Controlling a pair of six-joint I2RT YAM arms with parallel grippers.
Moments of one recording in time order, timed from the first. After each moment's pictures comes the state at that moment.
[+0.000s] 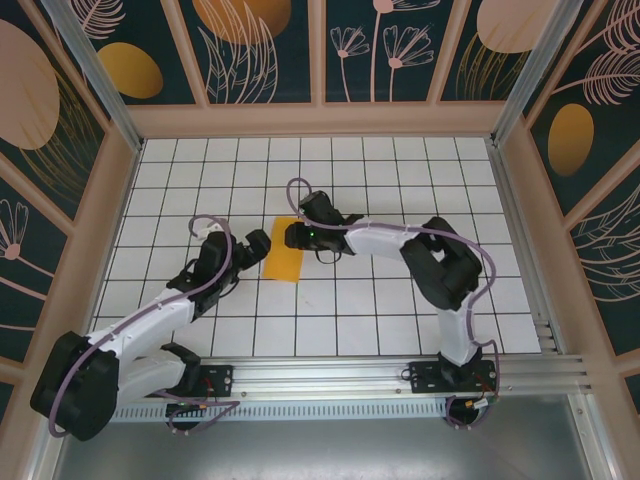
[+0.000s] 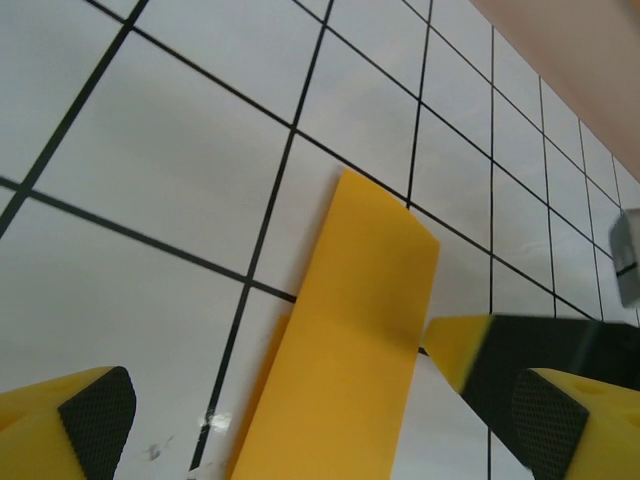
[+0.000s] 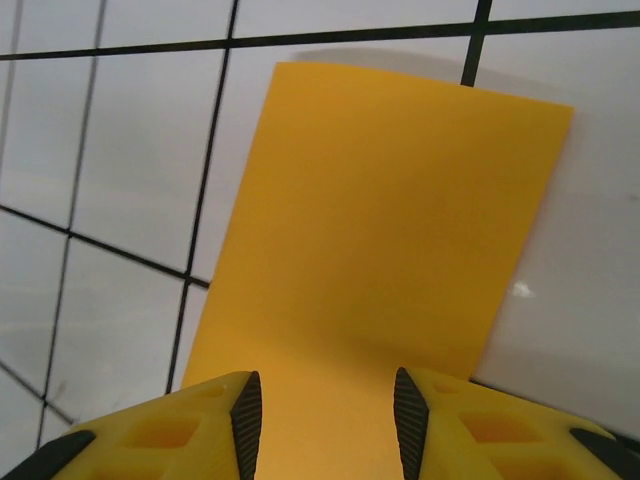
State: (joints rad) left arm -0.48 1.07 0.43 0.04 -0.14 -0.93; right arm 0.80 2.02 1.29 -0.14 -0.14 0.70
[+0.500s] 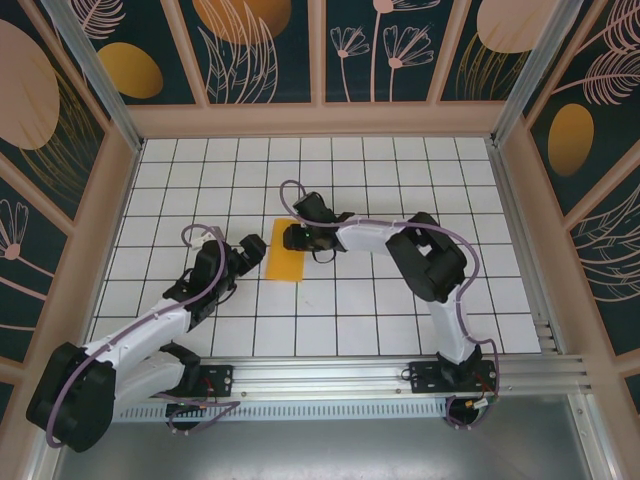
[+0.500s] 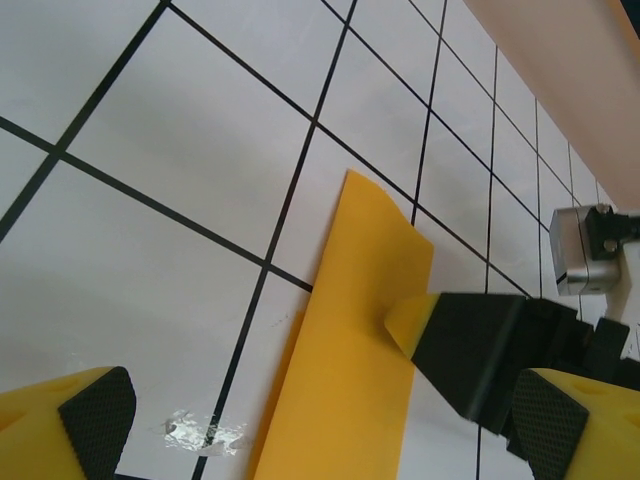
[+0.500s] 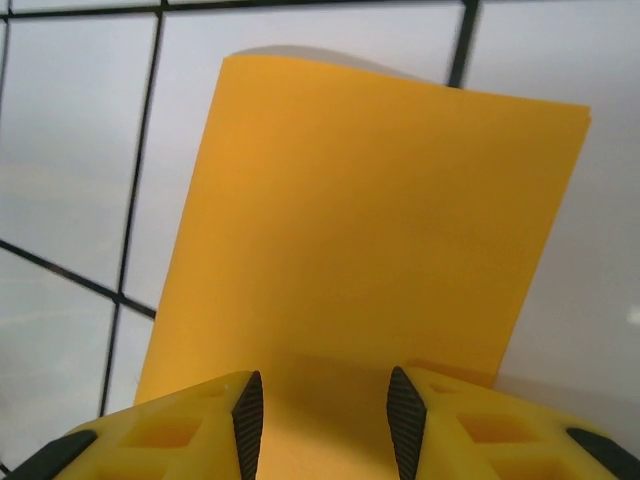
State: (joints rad) left arm -0.48 1.03 0.36 0.09 -0.13 -1.00; right arm 0.80 2.08 1.32 -0.17 -0.13 0.66
